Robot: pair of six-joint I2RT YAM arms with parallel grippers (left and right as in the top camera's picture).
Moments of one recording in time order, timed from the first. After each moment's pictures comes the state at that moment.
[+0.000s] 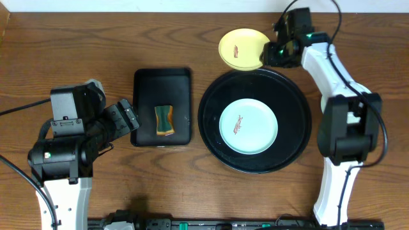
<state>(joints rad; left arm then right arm) 0.08 1.04 1.21 -1.13 0.15 -0.40 0.13 2.24 1.81 -0.68 -0.26 0.20</state>
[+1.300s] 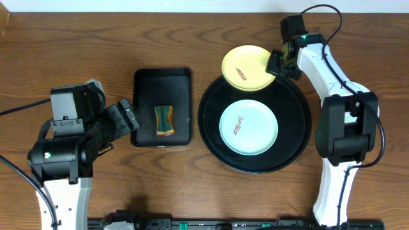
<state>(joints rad) 0.08 1.04 1.21 -1.13 0.15 -0.40 0.15 2.23 1.81 -0.87 -0.02 0.50</state>
